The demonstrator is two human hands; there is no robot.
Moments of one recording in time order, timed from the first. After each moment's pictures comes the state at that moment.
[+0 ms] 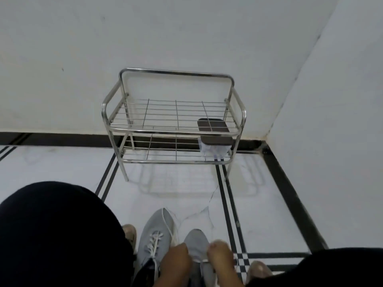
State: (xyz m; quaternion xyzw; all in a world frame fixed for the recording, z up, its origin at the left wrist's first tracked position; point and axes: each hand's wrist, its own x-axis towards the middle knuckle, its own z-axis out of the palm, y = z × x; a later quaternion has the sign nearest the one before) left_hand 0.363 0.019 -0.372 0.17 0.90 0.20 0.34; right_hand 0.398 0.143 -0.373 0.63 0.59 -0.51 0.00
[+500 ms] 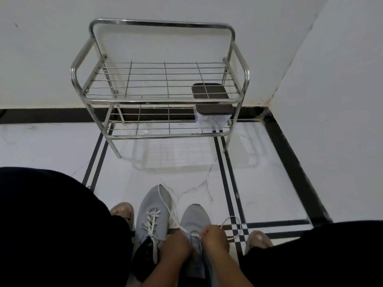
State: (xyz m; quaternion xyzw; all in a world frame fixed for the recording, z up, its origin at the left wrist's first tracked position) left_hand 0.367 0.024 -0.409 0.11 0.90 0.12 0.40; right_hand 0.418 0.130 -0.406 0.50 0.77 -0.34 0.20
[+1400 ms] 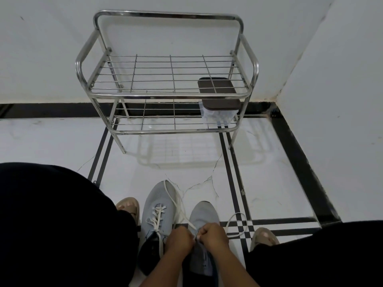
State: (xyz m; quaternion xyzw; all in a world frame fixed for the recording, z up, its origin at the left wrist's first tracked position) left_hand 0.358 0.019 -0.419 0.11 0.89 0.14 0.42; right_hand 0.415 0.117 -0.402 0.43 0.79 -0.36 0.25
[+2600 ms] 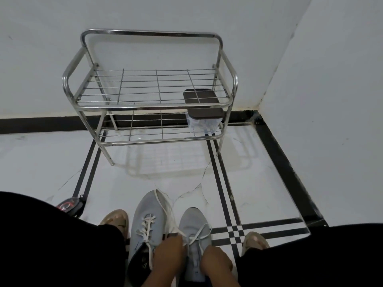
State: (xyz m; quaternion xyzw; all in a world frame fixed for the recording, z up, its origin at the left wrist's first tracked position) left_hand 0.368 0.008 -0.422 0.27 0.91 0.08 0.31; right_hand 0.448 0.116 -0.392 0.45 0.79 -0.25 0.33
